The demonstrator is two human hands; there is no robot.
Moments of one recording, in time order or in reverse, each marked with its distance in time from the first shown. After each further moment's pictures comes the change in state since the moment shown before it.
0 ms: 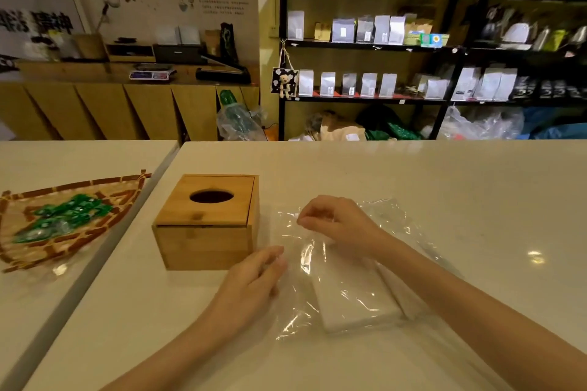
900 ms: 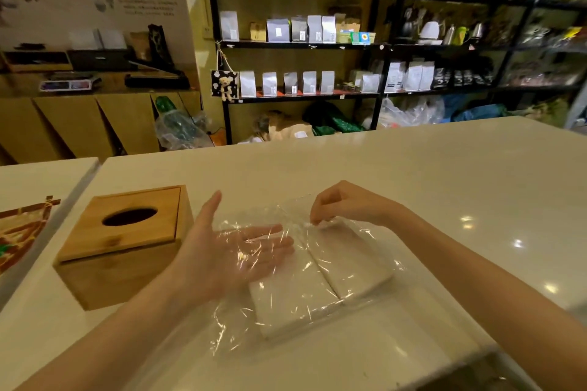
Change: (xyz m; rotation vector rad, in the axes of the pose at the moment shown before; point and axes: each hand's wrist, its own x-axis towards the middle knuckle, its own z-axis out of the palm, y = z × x) left_hand 0.046 0.055 0.028 -0.735 -0.459 -0.494; right_hand -0.035 0.042 -0.090 0.051 -0.138 0.284
